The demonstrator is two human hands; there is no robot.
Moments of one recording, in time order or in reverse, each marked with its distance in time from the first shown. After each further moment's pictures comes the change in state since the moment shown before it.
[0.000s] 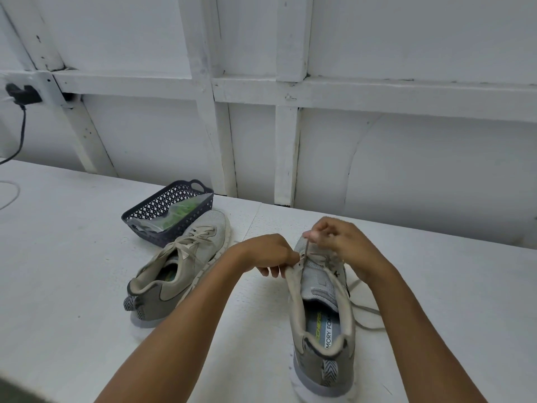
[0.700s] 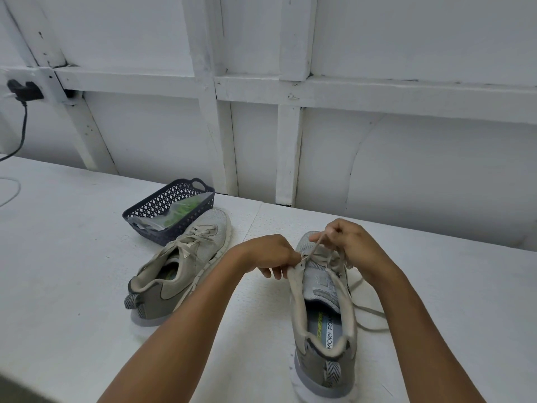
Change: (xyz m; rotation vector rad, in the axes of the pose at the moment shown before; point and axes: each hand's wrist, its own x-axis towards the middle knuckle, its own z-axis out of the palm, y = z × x) left_hand 0.002 -0.004 0.001 -0.024 -0.014 0.007; right_hand -0.002 0.001 -0.004 0.022 0.081 0.076
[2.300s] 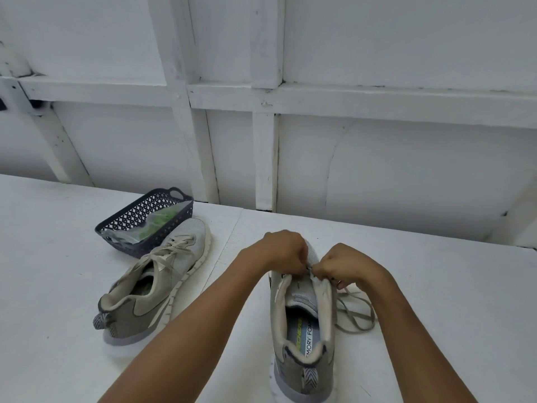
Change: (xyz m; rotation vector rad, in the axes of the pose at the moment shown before) left_hand 0.040 0.044 0.023 0.667 0.121 0.214; right_hand -0.006 0.010 -0.021 -0.491 -0.091 0.309
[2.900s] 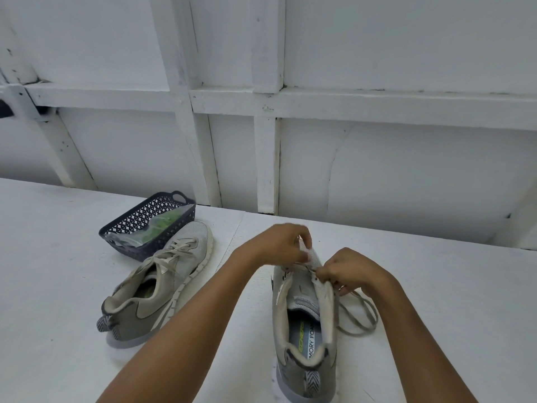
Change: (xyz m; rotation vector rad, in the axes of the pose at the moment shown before) left_hand -0.013 -0.005 -0.016 -0.360 0.160 0.050; right_hand 0.003 0.009 -0.001 0.069 -0.011 -0.005
